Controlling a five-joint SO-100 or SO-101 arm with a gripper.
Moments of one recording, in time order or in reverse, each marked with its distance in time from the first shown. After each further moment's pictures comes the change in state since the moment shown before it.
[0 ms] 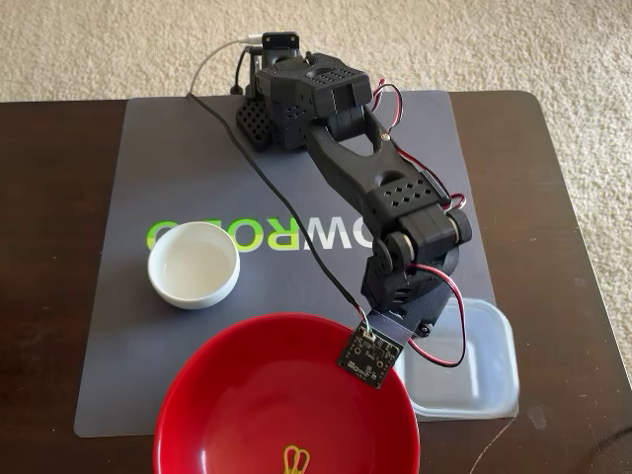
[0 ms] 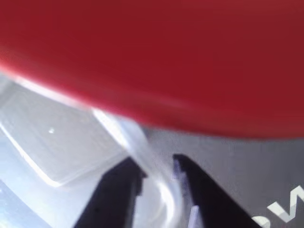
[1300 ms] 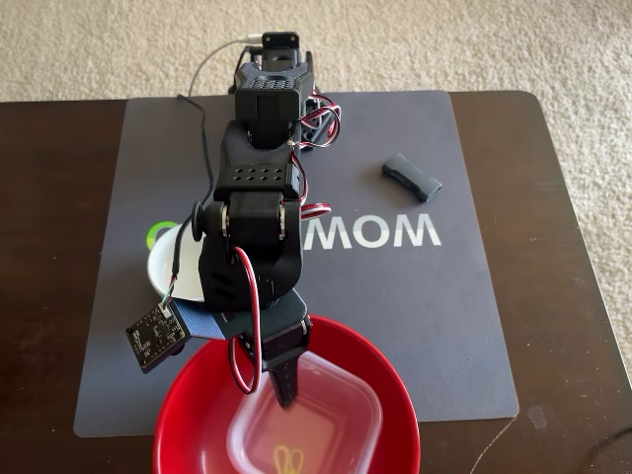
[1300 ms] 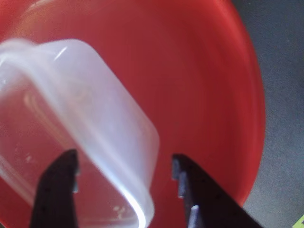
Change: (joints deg) arm 24.0 0.8 -16.0 0.5 -0.8
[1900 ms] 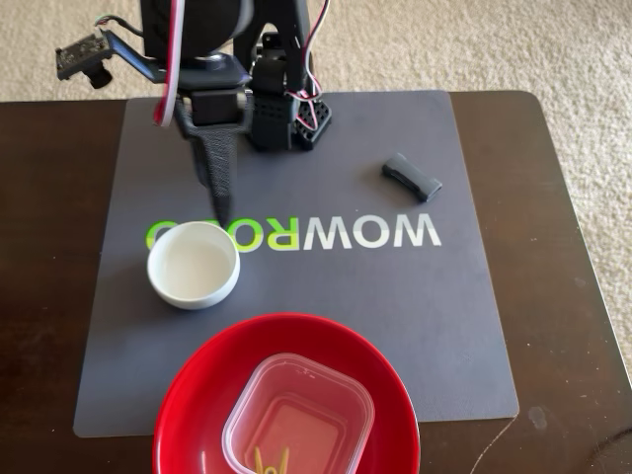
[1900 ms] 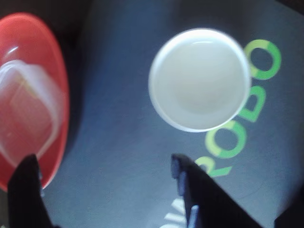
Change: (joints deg) arm 20.8 83.3 90.5 -10.4 9.1
